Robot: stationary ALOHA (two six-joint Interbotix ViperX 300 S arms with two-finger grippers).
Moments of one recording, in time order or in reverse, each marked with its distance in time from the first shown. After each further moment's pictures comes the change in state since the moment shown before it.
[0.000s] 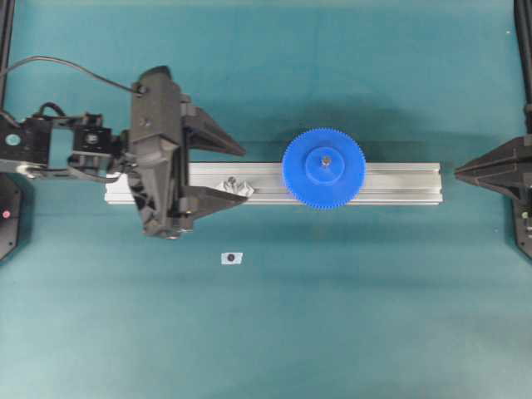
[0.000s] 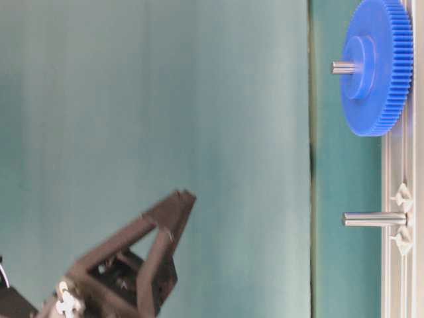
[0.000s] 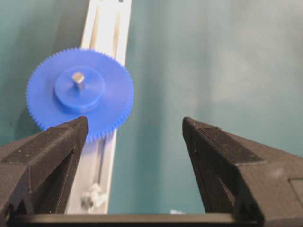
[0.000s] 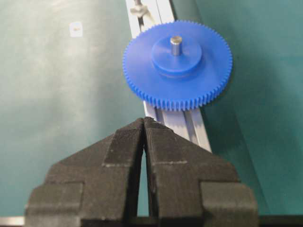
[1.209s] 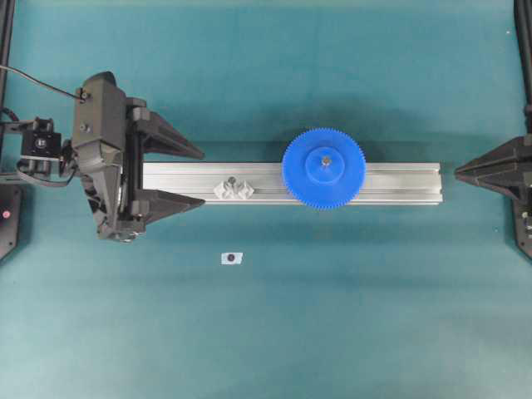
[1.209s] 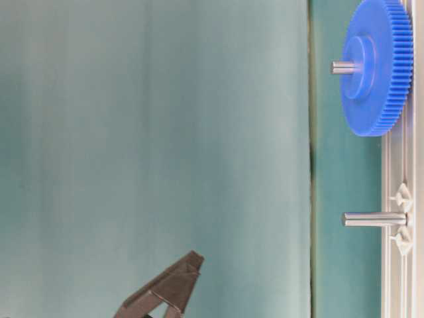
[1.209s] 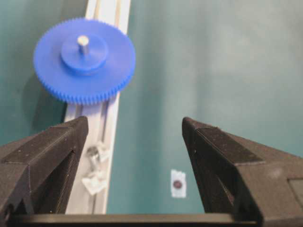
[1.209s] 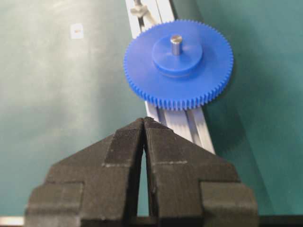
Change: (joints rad) left arm 0.000 -0.150 0.152 0.000 -0.011 0.000; right arm 0.000 0.002 0.000 0.000 0.000 0.026
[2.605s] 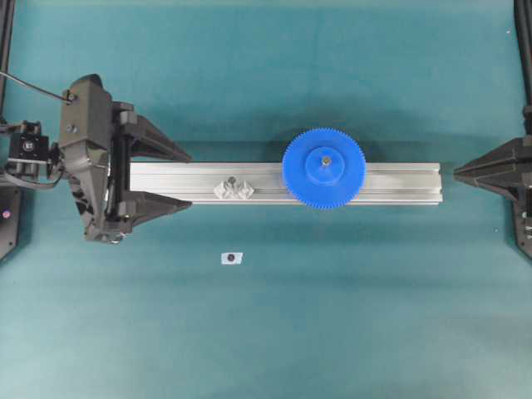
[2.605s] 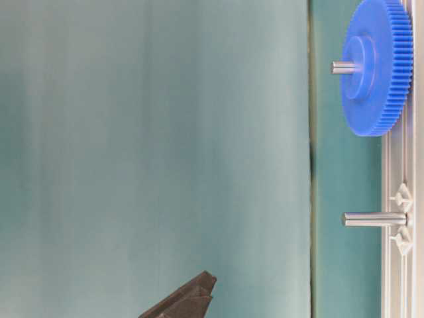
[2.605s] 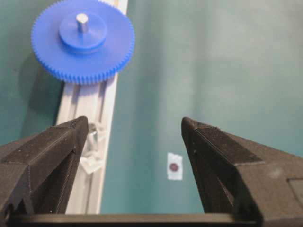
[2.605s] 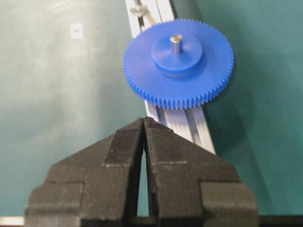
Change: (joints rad) left arm 0.000 -0.048 0.055 0.000 -0.002 -0.031; right arm 0.000 -0.002 0.014 0.000 -0.021 -0.002
